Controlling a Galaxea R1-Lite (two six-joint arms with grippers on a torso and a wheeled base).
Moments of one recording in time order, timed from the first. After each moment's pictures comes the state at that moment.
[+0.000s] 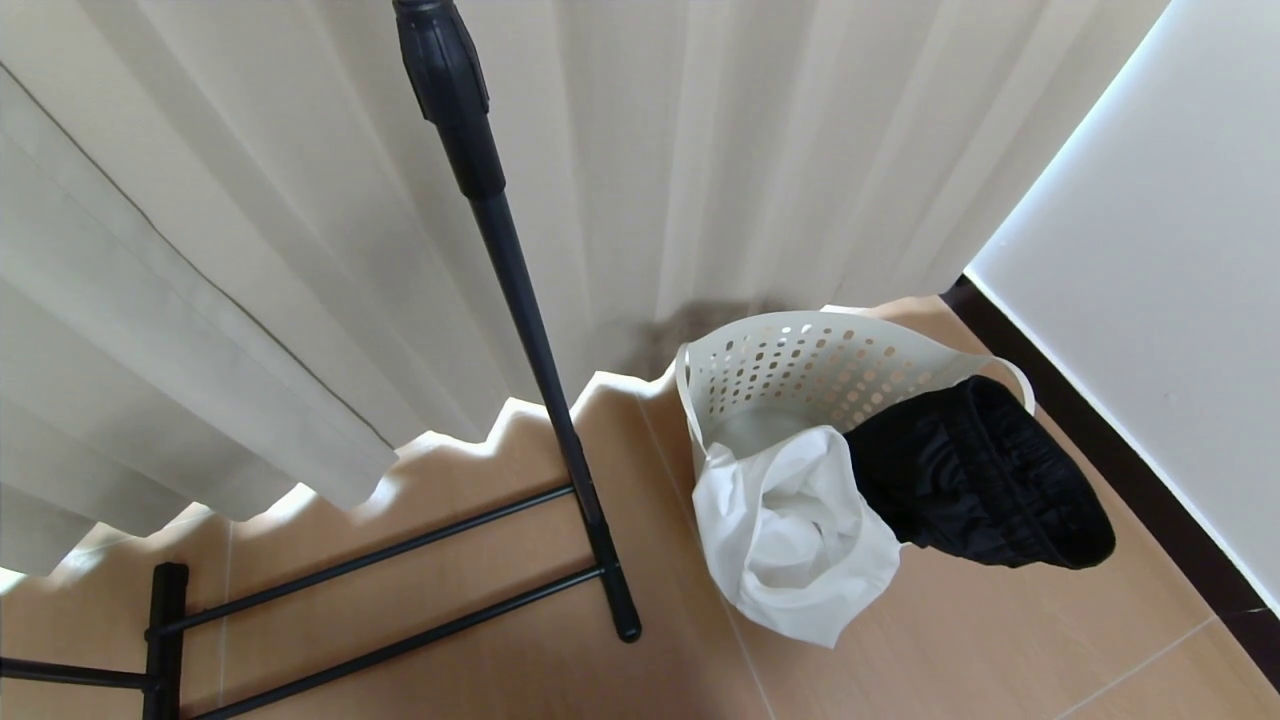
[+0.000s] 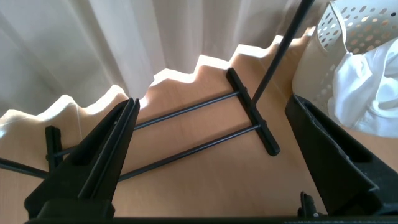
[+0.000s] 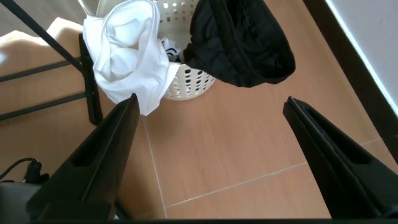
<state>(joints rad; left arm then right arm) 0.00 0.00 0.00 -0.03 -0.02 0.01 0.00 0.13 -0.08 0.09 0.04 0.03</state>
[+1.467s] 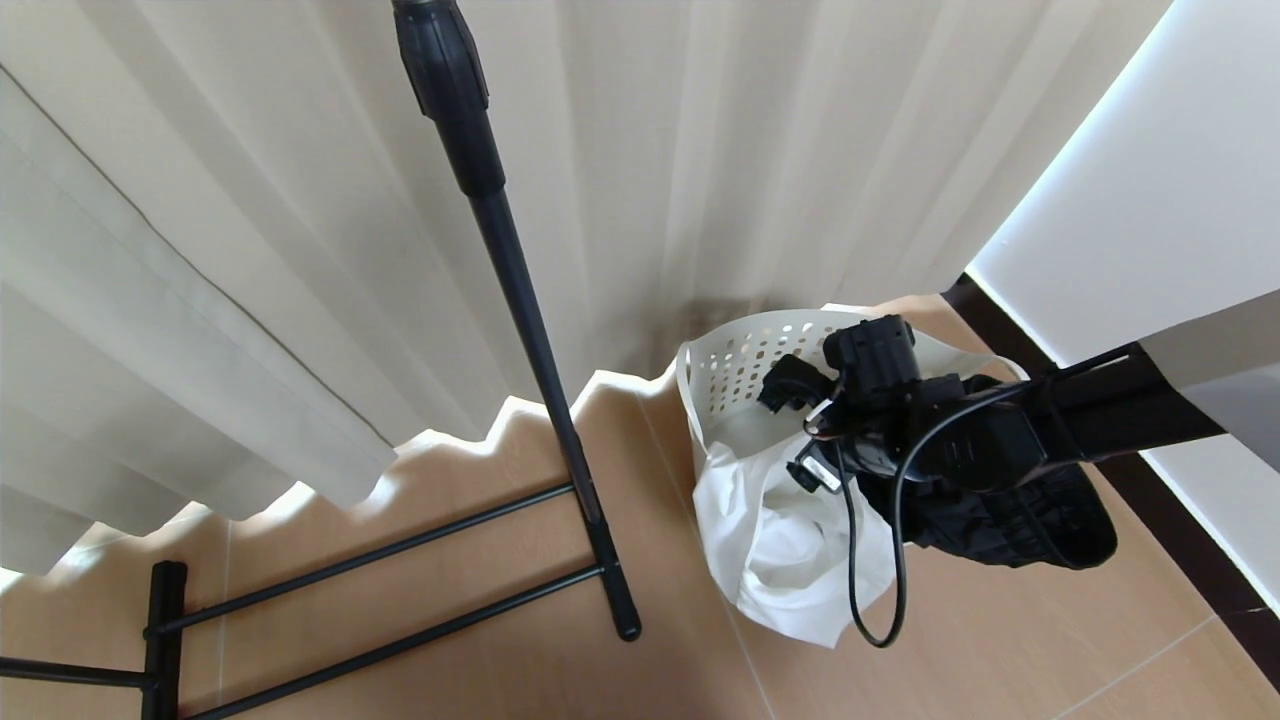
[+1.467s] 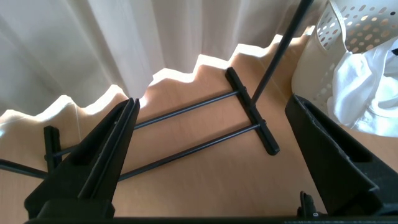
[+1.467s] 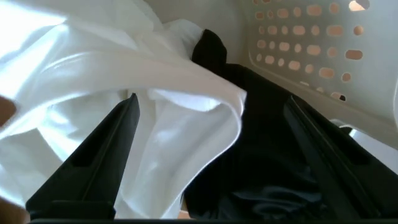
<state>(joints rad) 0.00 0.00 0.00 -0.03 -0.03 0.01 0.42 2.11 -1.26 -0.14 -0.37 -0.49</state>
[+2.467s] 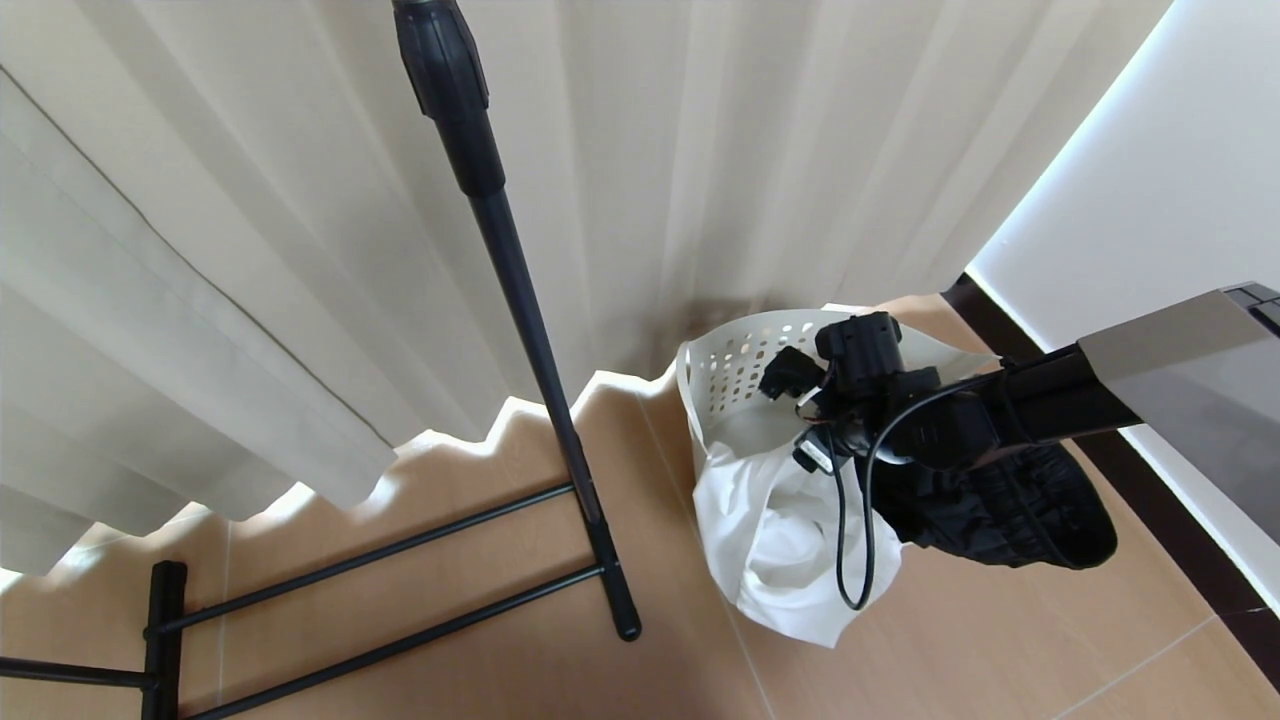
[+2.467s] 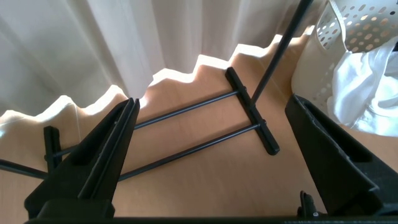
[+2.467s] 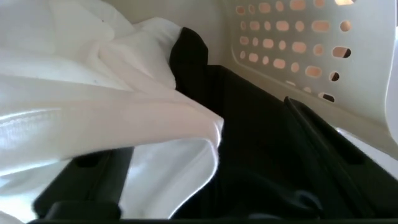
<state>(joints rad) 0.00 0.00 0.00 -0.03 -0.03 0.01 0.38 2.21 -1.39 -0.14 -0.41 -0.51</state>
